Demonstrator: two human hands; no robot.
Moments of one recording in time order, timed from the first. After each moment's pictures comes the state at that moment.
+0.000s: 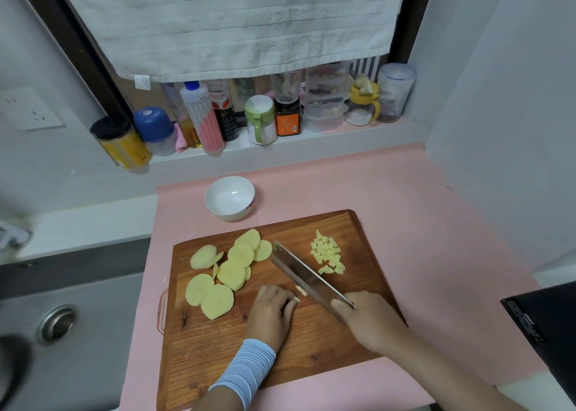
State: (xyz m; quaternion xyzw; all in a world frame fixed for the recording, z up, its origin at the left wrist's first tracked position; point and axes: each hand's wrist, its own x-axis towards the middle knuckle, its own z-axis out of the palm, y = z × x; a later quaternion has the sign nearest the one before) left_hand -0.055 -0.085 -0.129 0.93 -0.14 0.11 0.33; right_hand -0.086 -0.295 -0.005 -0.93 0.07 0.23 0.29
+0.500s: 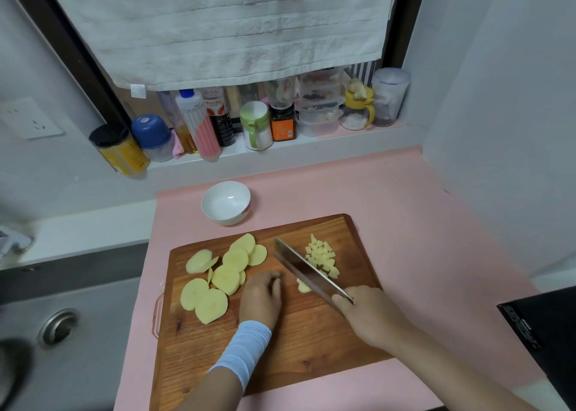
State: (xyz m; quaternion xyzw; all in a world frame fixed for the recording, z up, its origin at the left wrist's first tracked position) left_hand -0.024 -0.099 -0.100 0.93 0.01 0.09 0.37; right_hand -0.076 -0.315 0.009 -0.93 0.05 0.21 0.28
